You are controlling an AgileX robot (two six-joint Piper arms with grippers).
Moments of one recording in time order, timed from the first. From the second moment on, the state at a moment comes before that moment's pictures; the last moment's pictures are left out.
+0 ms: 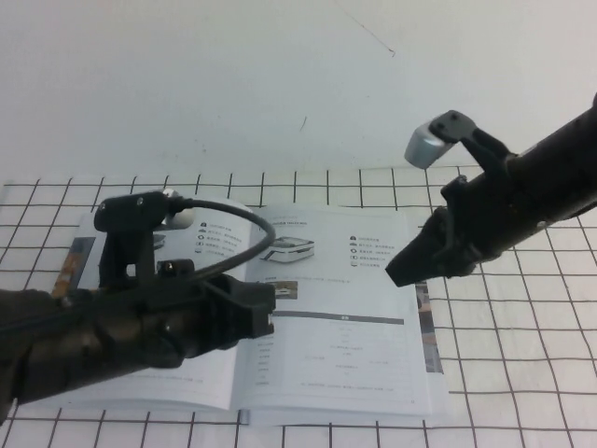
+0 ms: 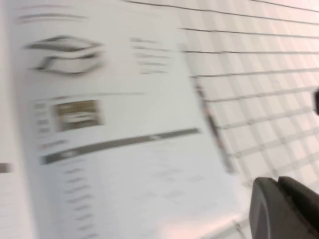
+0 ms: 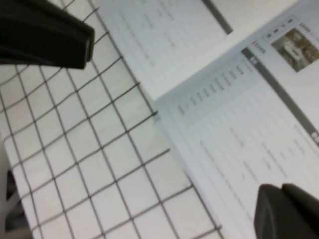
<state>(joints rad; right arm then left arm) 0.29 1.76 -1.30 0.86 1.09 -1.00 -0.48 1.24 -0.66 -1.38 0.29 0.89</state>
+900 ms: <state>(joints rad) 0.29 0.86 -1.07 -0.07 1.08 -0.30 -0.21 0.52 -0.63 -0.28 0.47 0.22</state>
